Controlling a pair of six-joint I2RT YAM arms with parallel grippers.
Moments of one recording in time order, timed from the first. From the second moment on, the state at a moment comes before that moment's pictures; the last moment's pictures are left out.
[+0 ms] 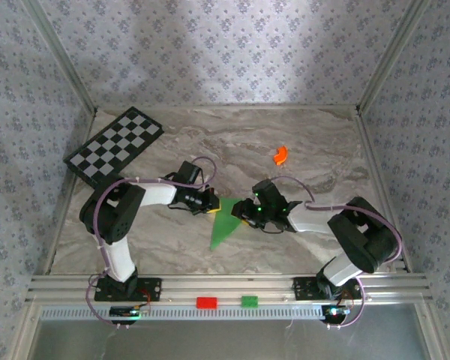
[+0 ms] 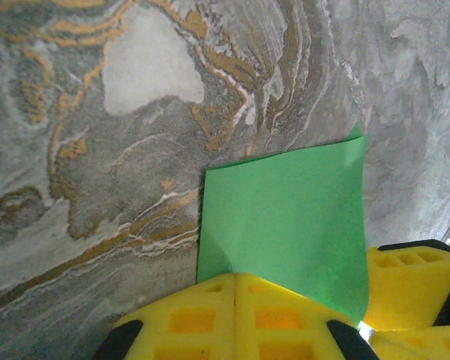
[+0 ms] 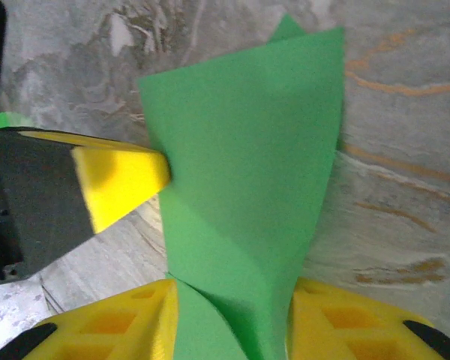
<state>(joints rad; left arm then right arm) -0.56 1.82 0.87 -0.11 0.62 -0.72 0.69 1.53 0.57 0.17 -0.36 1.09</state>
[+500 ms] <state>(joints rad) -0.58 1.83 0.88 -0.12 0.67 -0.69 0.64 1.54 0.53 0.29 -0.42 1.11</state>
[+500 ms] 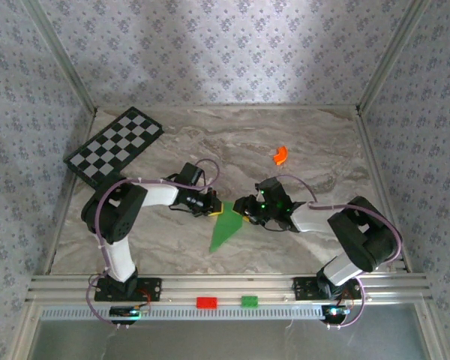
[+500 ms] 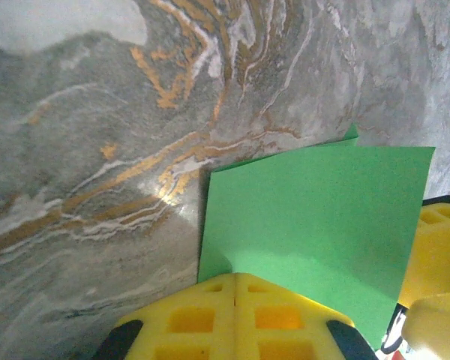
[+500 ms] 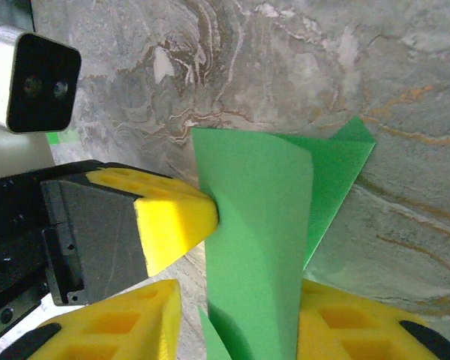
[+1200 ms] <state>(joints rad) -0.59 1.83 0.88 -0.11 0.67 -0.69 0.63 1.57 0.55 0.22 -0.44 1.07</state>
